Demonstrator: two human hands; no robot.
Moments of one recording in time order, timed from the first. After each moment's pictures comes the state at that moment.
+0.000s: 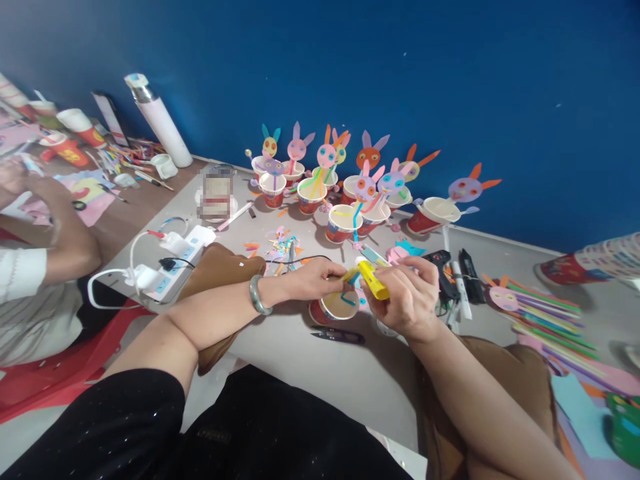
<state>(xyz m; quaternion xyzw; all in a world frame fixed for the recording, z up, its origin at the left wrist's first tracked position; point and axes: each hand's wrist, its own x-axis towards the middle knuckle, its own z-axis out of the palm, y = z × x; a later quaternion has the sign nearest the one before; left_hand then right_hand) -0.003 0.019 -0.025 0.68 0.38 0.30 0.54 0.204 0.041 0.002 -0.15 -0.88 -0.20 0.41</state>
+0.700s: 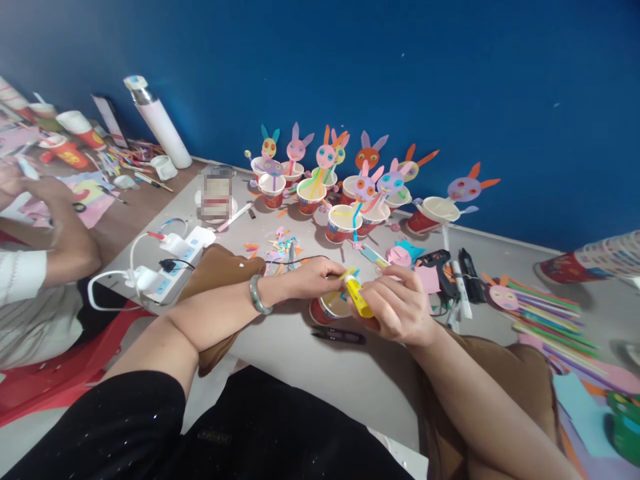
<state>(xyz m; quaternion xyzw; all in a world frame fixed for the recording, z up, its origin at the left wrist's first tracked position) -0.003 0.023 -0.022 0.70 0.37 0.28 0.54 0.202 0.035 0.002 -0.07 -0.90 -0.18 0.38</state>
